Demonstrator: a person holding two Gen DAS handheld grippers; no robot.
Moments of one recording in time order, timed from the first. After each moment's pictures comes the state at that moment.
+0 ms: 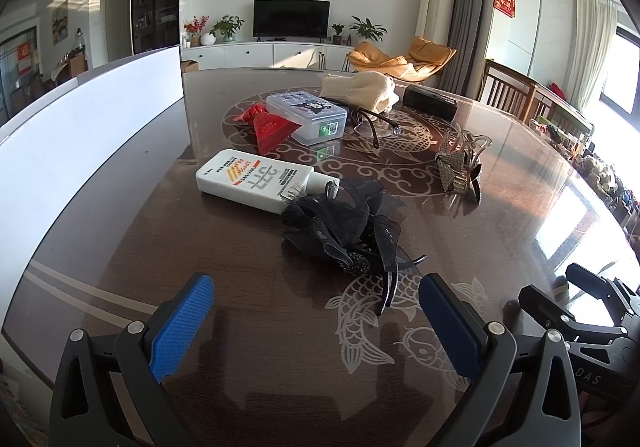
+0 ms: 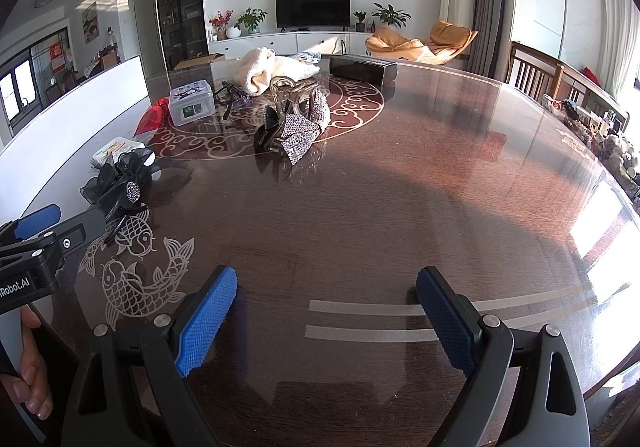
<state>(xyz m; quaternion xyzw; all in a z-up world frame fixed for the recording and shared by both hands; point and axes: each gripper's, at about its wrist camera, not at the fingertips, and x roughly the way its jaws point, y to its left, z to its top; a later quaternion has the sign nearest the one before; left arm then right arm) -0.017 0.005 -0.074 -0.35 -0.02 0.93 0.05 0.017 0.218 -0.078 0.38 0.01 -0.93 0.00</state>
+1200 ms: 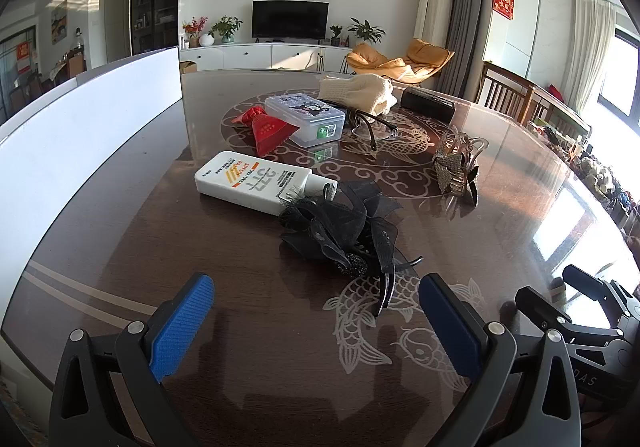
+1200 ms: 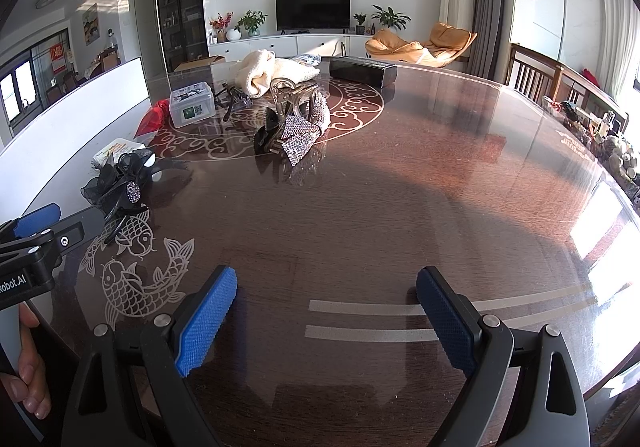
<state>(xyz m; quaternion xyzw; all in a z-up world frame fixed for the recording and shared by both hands) -0.013 0.007 -0.072 -0.35 -0.02 0.93 0.05 0.017 0.218 -0.076 0.38 0.01 -0.93 0.00</state>
